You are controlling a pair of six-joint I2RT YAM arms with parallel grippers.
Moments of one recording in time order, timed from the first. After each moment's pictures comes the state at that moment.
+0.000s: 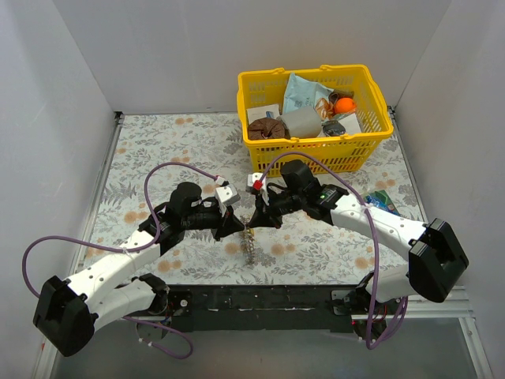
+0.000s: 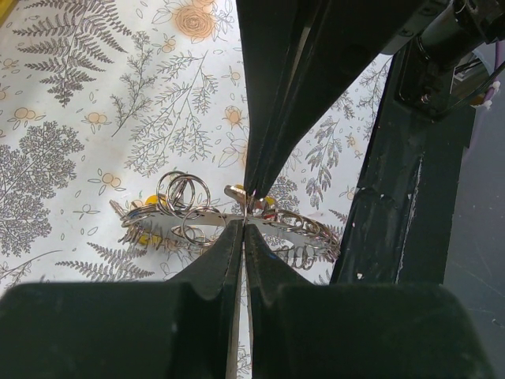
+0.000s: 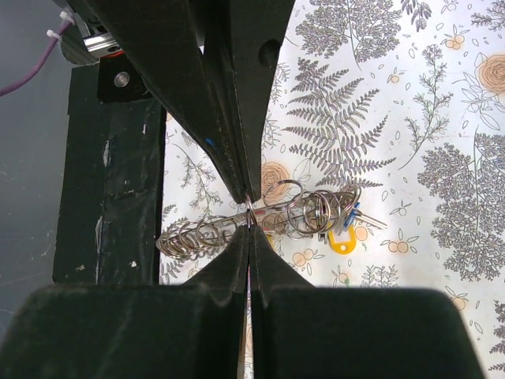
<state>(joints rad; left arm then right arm) -0.64 0.97 0.62 -0.14 0.61 0.05 0.82 1.38 0.96 -0.22 -0.76 -0.26</state>
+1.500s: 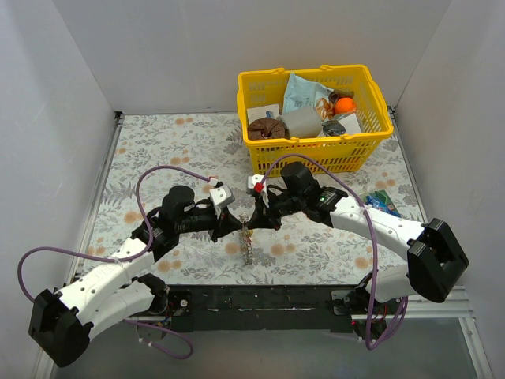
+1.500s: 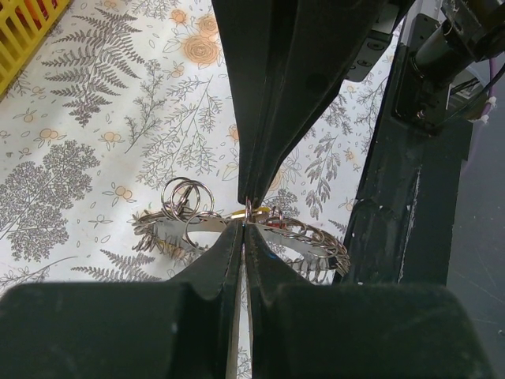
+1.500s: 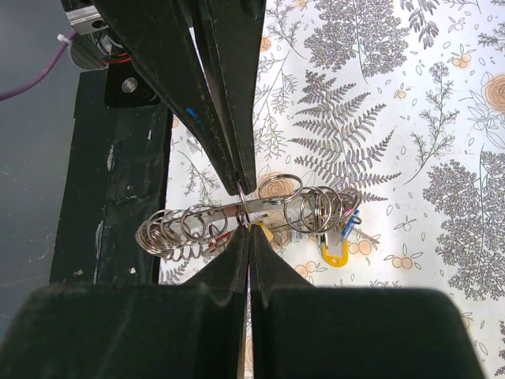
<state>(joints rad) -0.64 0.88 0.60 -0.13 0.59 0.04 0.82 1.38 0.93 -0.15 -0.78 -0.26</state>
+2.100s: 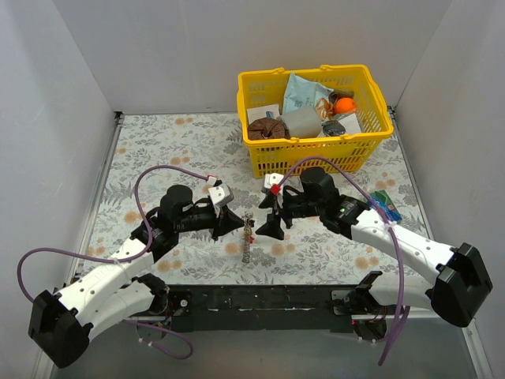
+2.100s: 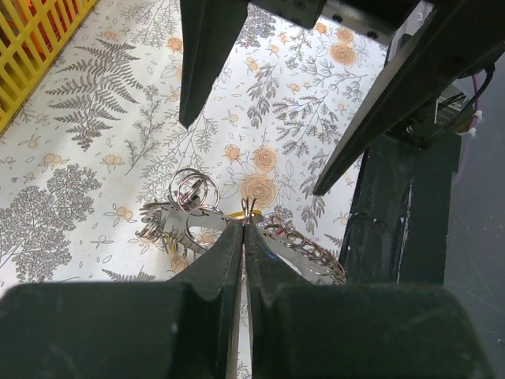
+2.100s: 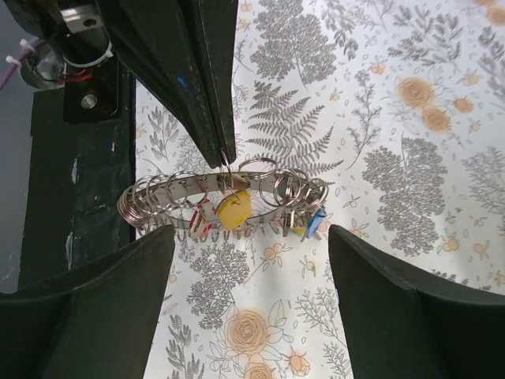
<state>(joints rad) -0.64 0.87 0.60 -0.07 0.62 0.03 0.81 1.20 0.83 -0.11 -0.65 -0.24</state>
